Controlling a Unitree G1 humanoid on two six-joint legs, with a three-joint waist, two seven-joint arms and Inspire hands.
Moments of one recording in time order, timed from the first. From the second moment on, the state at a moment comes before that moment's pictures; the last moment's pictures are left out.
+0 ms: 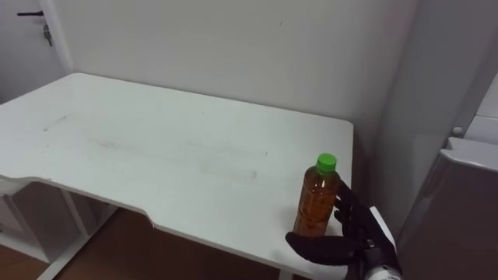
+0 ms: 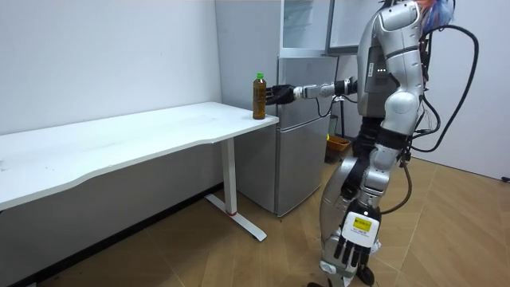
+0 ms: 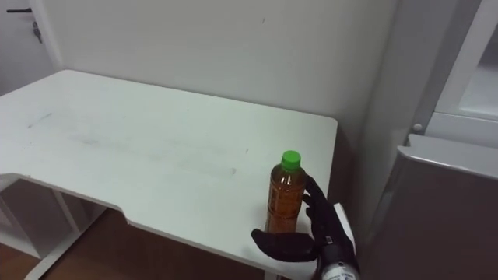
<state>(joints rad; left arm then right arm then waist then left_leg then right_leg) 0.24 0.23 -0.09 1.08 -0.07 0.08 0.00 -0.28 -0.27 0.22 0.31 0.28 -0.02 -0.24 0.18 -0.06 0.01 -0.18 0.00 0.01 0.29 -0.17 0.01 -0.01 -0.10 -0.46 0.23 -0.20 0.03</state>
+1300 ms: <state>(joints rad) 0.24 0.22 -0.13 1.07 -0.07 0.10 -0.02 -0.41 -0.27 0.22 0.40 0.40 -0.02 -0.26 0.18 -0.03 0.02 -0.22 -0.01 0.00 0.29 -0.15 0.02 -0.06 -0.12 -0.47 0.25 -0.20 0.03</state>
